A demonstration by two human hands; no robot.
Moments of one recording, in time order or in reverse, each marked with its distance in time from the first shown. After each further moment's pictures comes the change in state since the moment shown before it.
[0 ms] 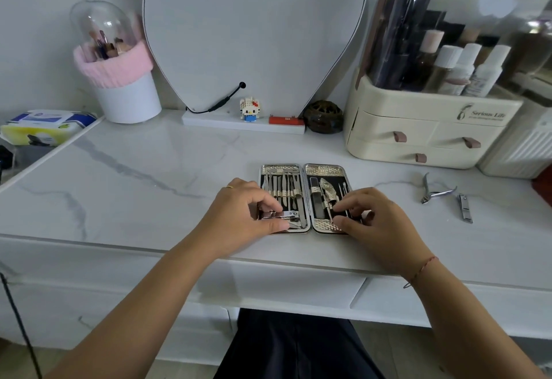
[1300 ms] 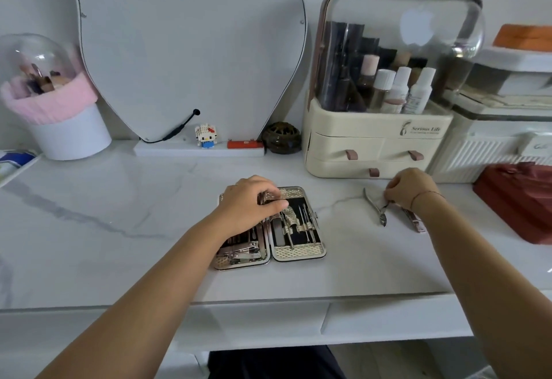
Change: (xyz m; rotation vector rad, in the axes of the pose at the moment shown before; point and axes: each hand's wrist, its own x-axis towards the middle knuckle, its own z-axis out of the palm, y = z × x) left_hand 0.101 0.011 0.045 0.114 -0.187 0.046; right_hand 0.088 0.084 -0.111 -0.476 0.139 0.582
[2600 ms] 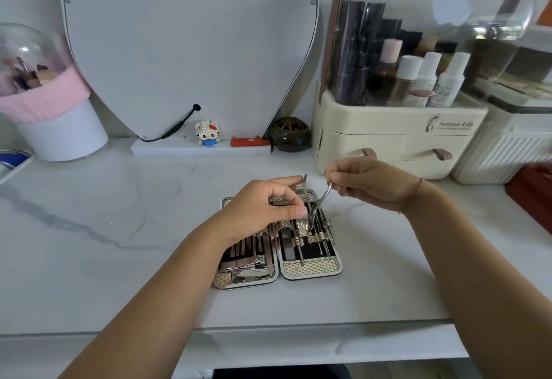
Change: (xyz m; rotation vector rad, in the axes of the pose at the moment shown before) left_hand 0.003 0.014 -0.006 -0.446 -0.174 -0.018; right_hand -0.008 -0.068 0.021 0.825 -0.804 -0.586
